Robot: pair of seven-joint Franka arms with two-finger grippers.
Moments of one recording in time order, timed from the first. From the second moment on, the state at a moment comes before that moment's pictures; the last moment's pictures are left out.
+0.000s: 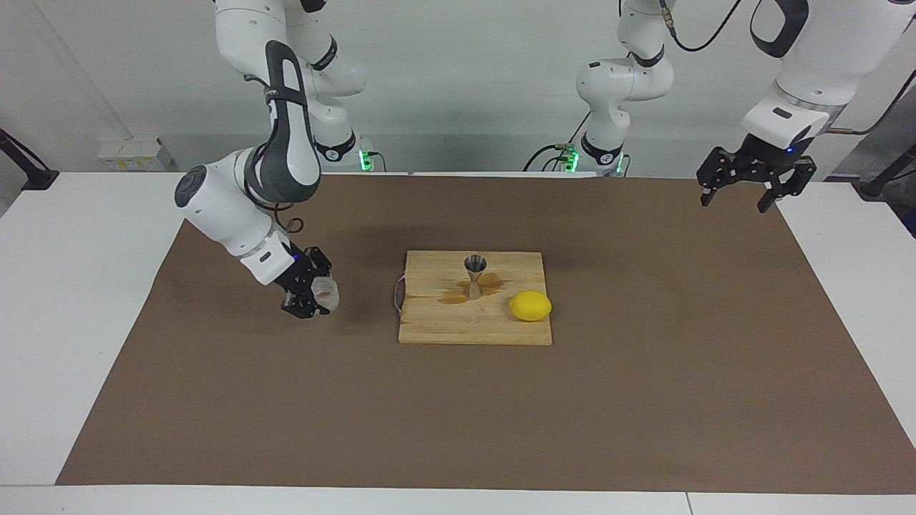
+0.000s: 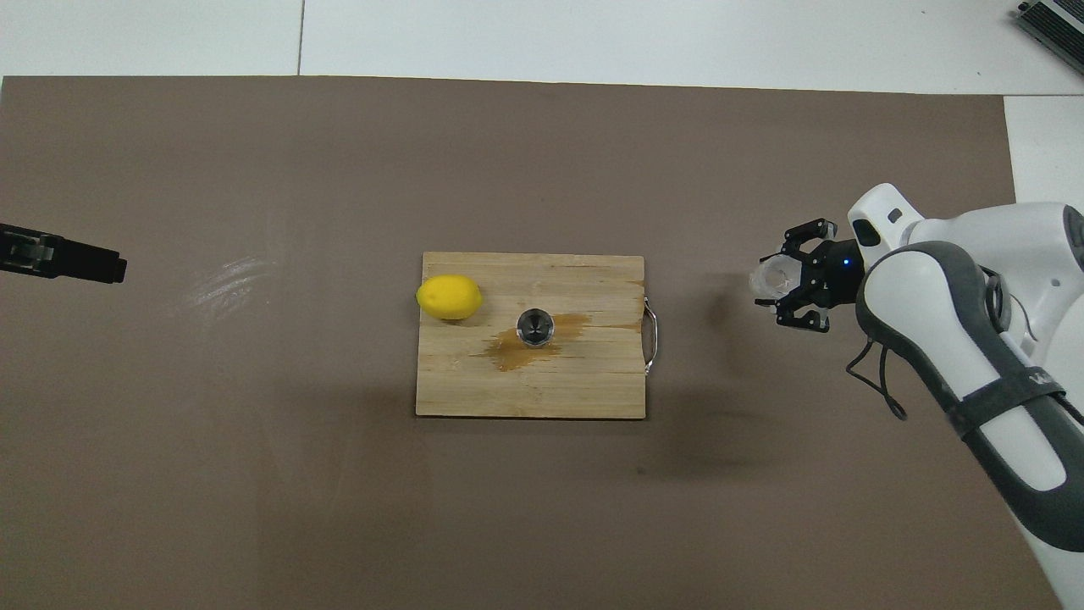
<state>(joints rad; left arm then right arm) 0.02 -0.04 -0.07 -1.61 0.00 1.65 0.18 -0.01 0.21 -0.02 -2.04 0.63 2.22 -1.82</state>
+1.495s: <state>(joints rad) 0.02 -0.03 -0.08 -1.61 0.00 1.65 0.18 -0.14 0.31 -0.01 -2.11 0.86 2.22 -2.21</state>
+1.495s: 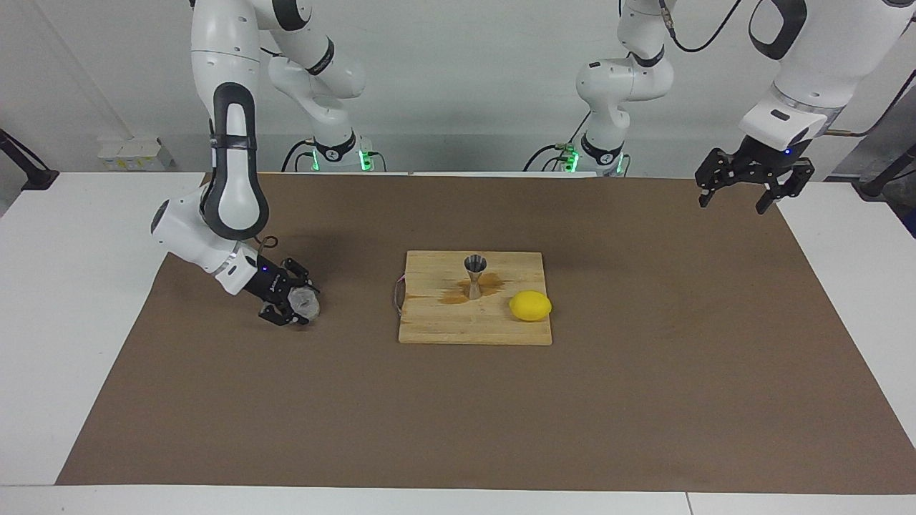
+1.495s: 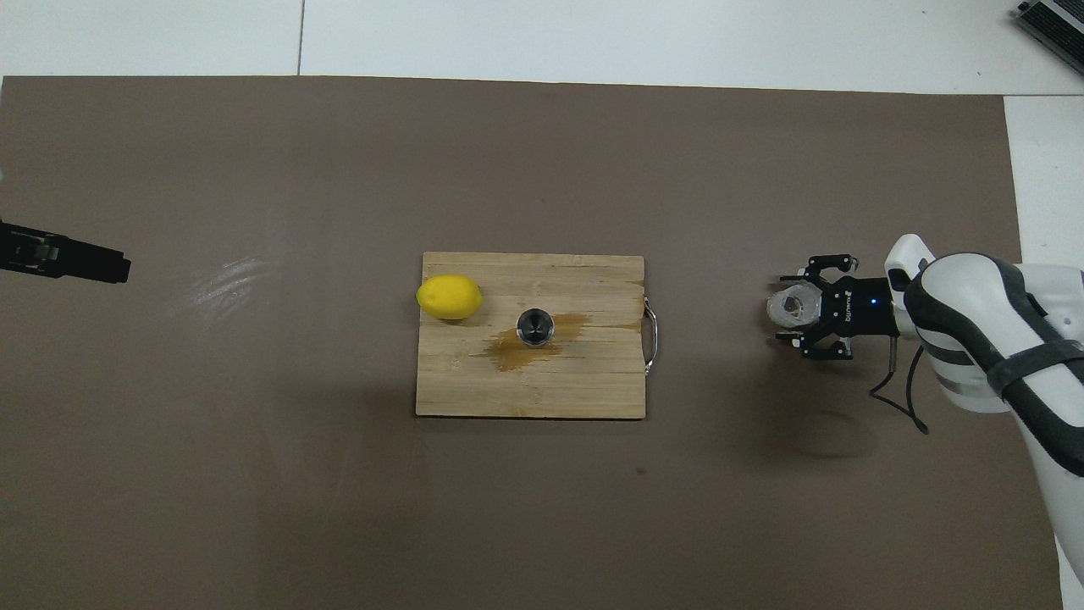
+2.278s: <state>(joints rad) 0.02 -0.03 -0.07 -1.61 0.00 1.65 0.18 -0.03 0.11 -0.01 -2.10 0.63 2.22 -1.85</state>
